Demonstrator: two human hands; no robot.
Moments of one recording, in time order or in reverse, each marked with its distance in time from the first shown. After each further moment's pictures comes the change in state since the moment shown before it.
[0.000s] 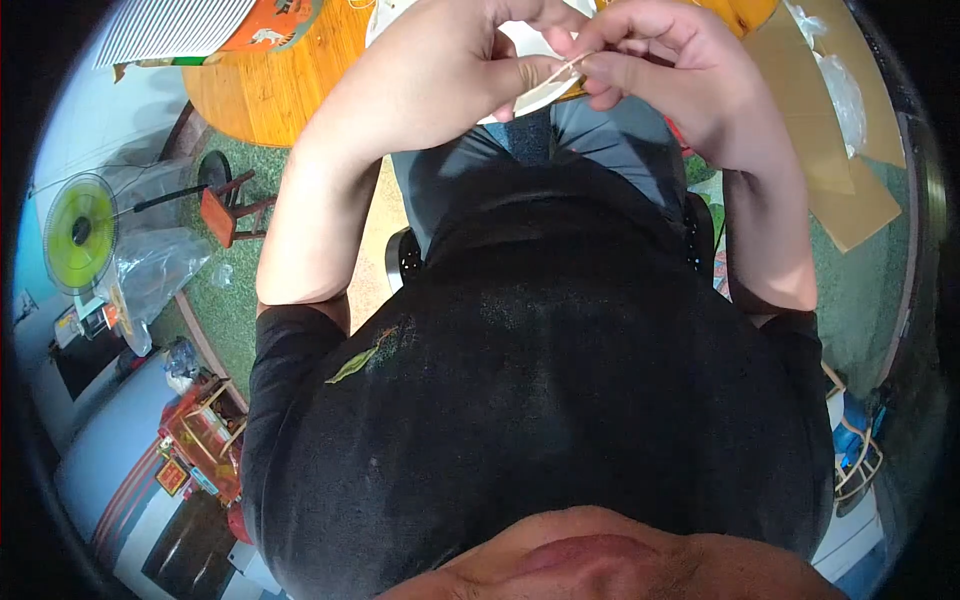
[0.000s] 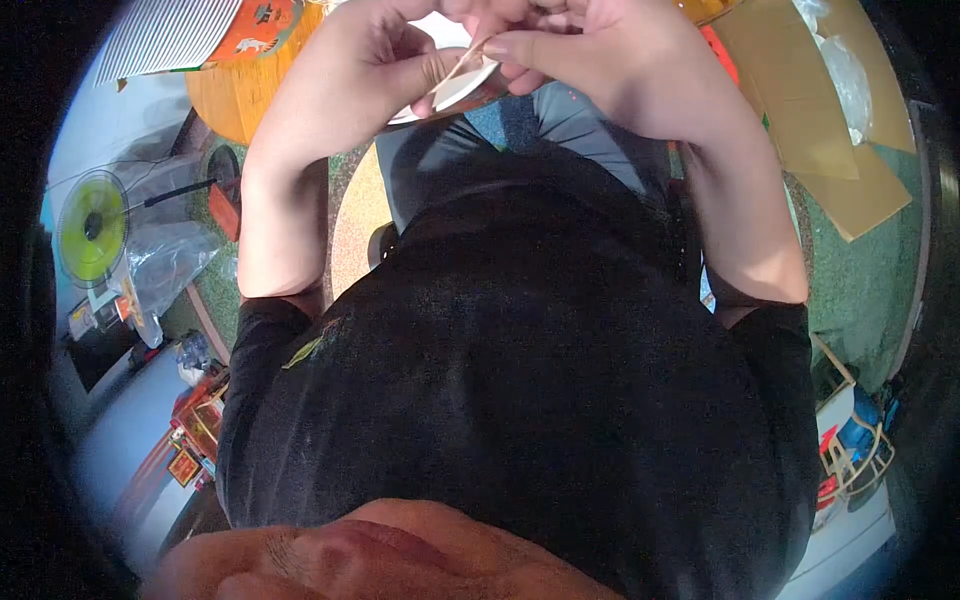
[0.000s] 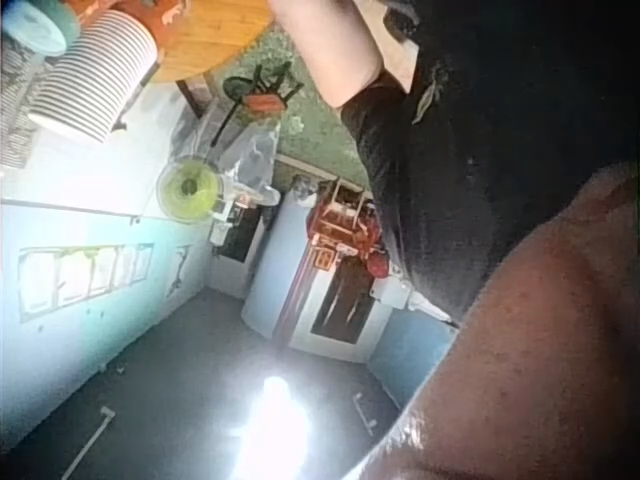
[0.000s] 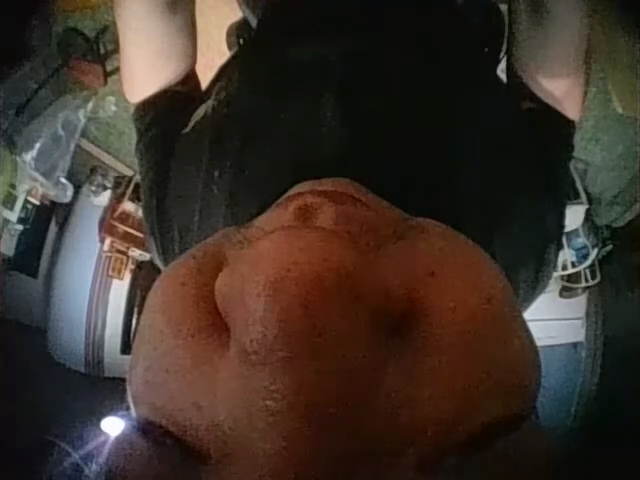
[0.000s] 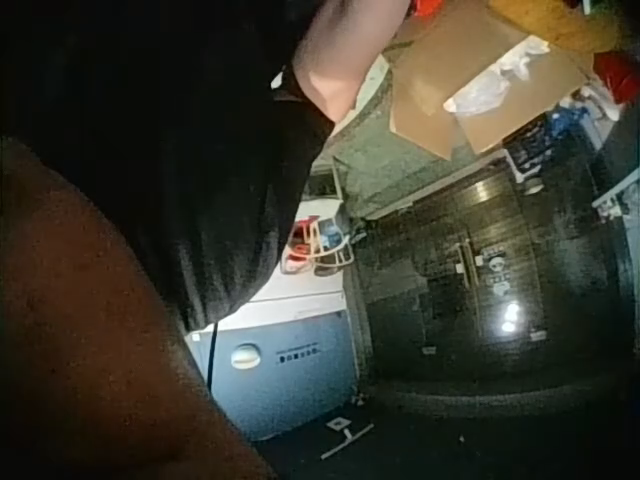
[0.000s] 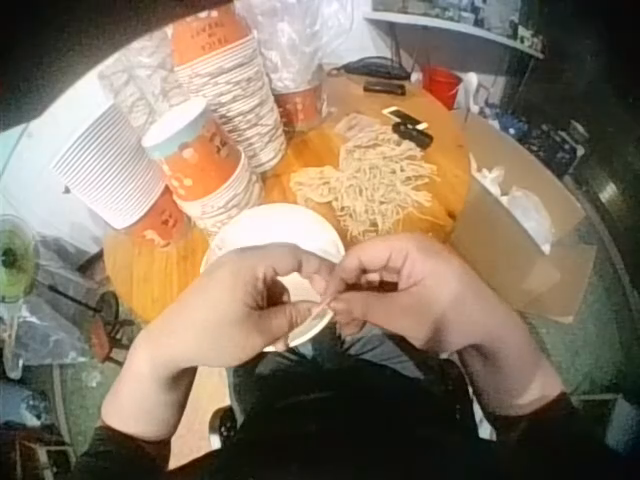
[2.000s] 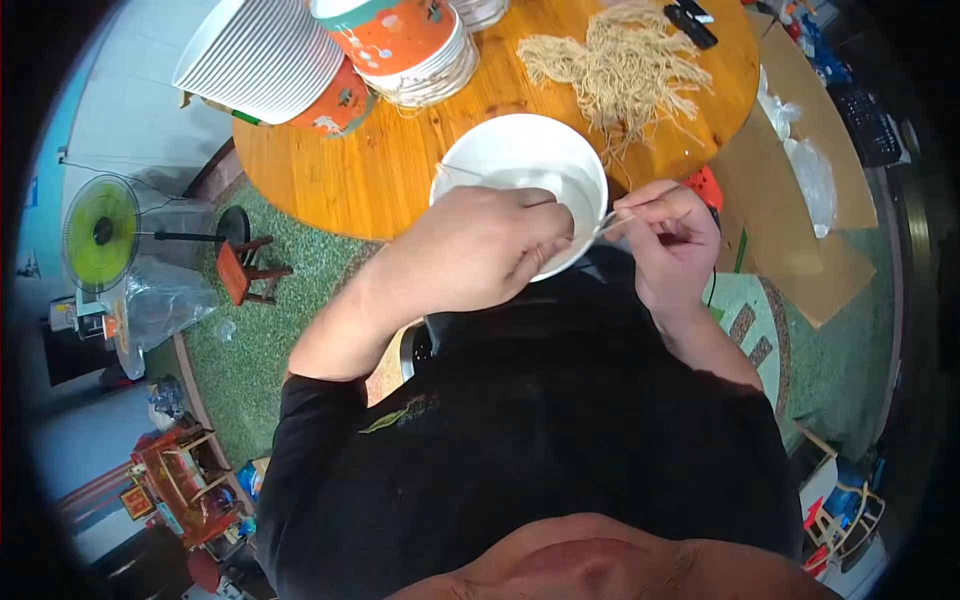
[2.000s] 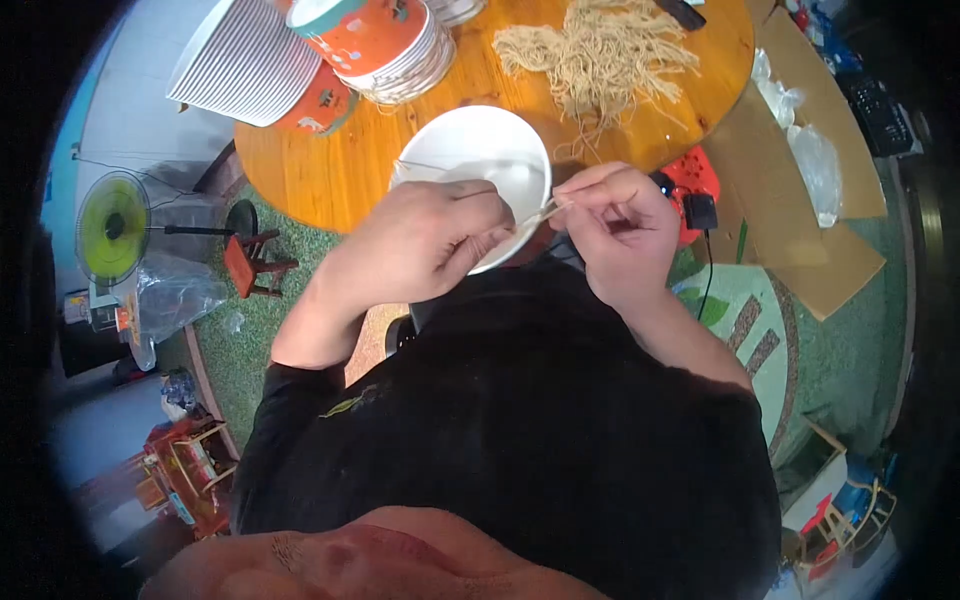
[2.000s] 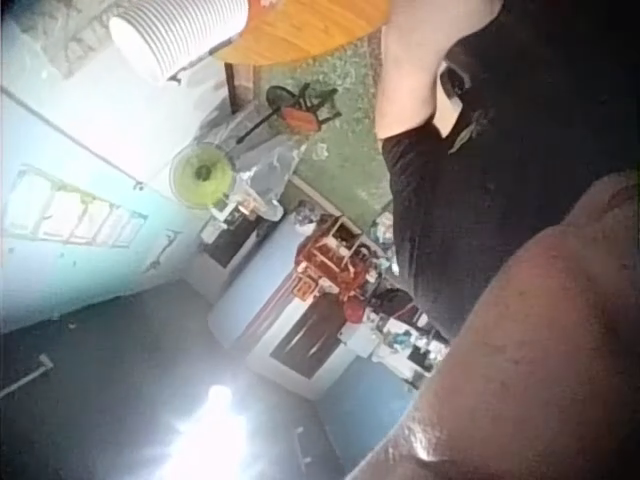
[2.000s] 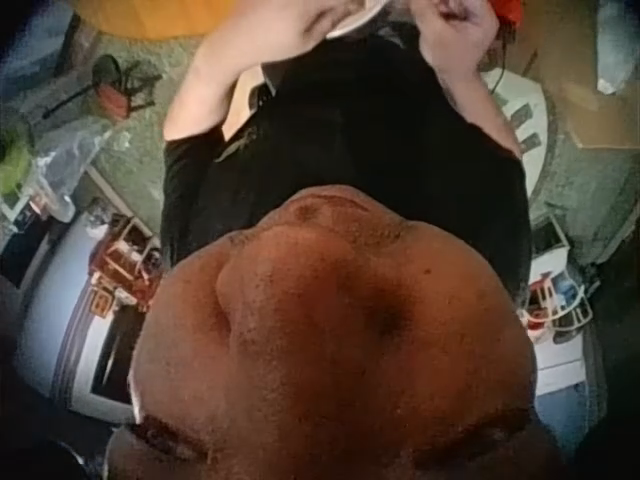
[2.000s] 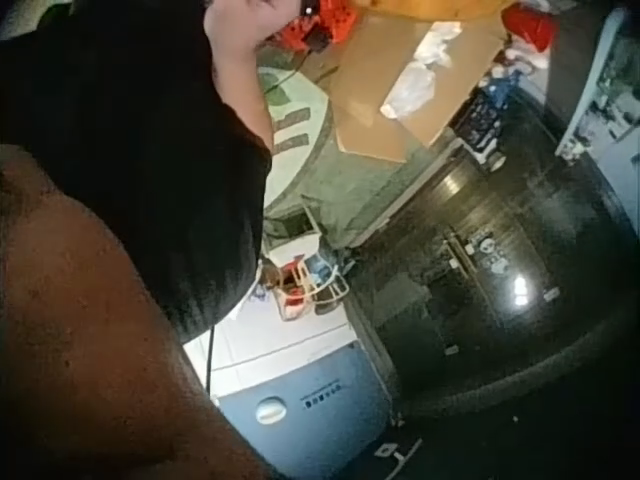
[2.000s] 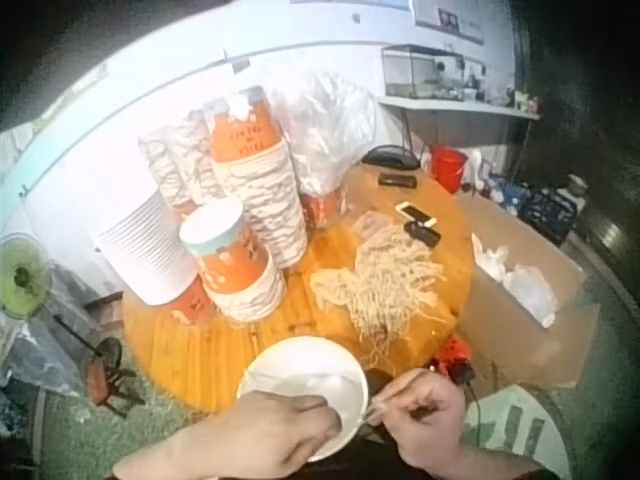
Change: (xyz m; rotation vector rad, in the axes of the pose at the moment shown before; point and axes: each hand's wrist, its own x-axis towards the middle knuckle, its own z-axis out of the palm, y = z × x) left_hand -0.032 -0.009 0.002 0.621 0.041 0.512; right_hand -0.043 0.014 0.043 -0.126 0.585 -0.331
